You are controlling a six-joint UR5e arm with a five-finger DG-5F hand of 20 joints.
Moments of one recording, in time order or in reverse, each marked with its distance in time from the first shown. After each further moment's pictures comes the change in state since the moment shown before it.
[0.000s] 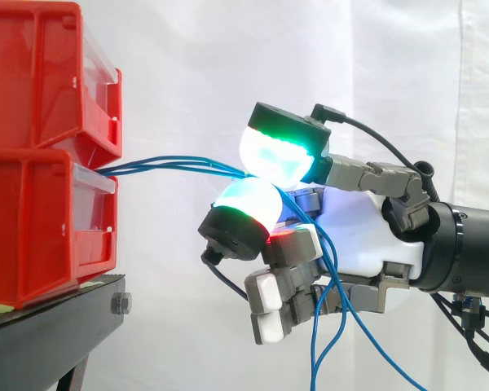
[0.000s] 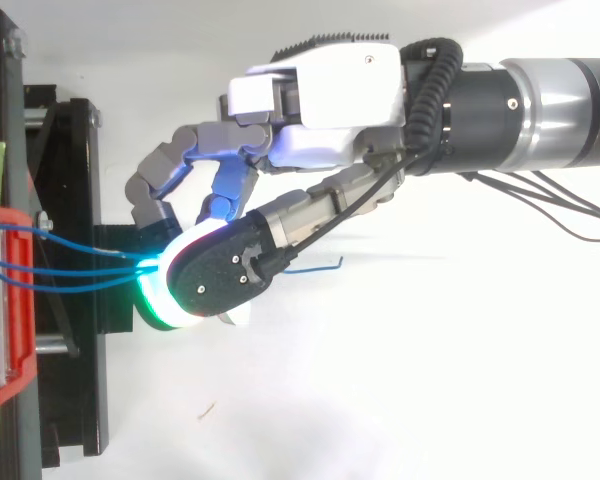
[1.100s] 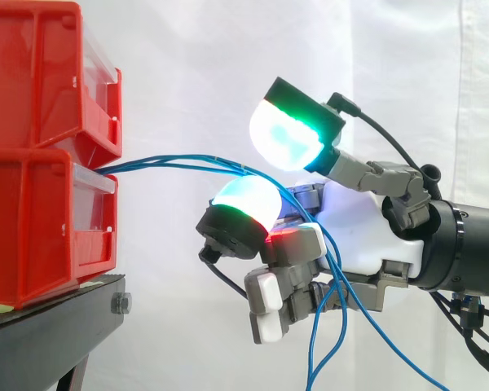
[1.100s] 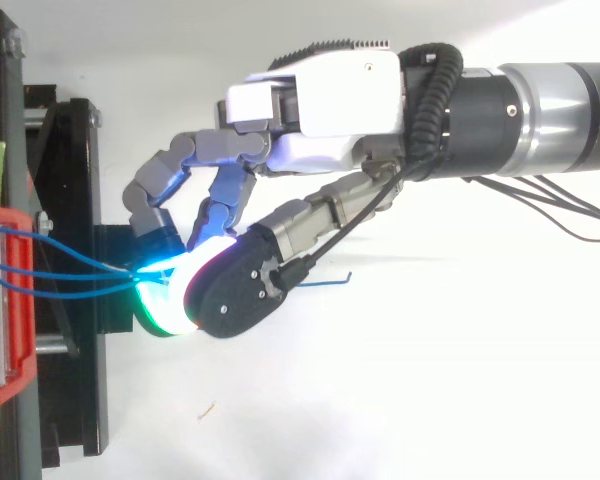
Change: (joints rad) arm 0.005 0.000 0.000 0.009 0.002 -0.026
